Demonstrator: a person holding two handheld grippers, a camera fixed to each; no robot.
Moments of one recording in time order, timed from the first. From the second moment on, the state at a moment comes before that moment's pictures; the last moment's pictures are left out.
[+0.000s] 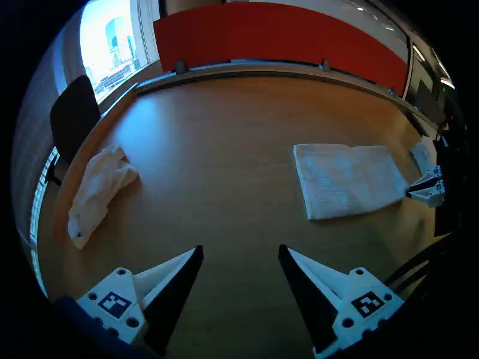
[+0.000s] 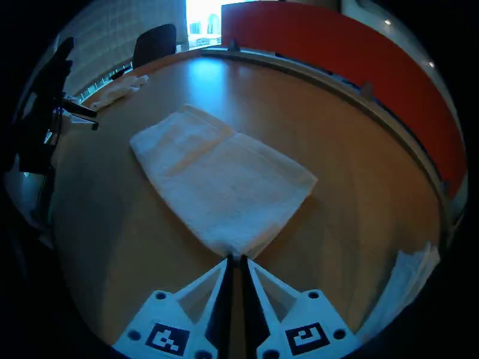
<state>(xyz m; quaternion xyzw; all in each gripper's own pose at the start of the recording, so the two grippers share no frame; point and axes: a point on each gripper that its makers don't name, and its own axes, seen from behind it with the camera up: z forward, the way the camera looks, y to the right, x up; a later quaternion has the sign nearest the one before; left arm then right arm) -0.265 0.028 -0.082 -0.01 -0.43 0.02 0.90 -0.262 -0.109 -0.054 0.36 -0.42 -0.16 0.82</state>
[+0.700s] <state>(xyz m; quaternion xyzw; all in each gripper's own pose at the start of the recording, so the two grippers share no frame) -0.260 0.024 -0.082 -0.01 -0.42 0.02 0.91 -0.193 -0.151 -0.018 0.38 -0.35 -0.22 0.83</state>
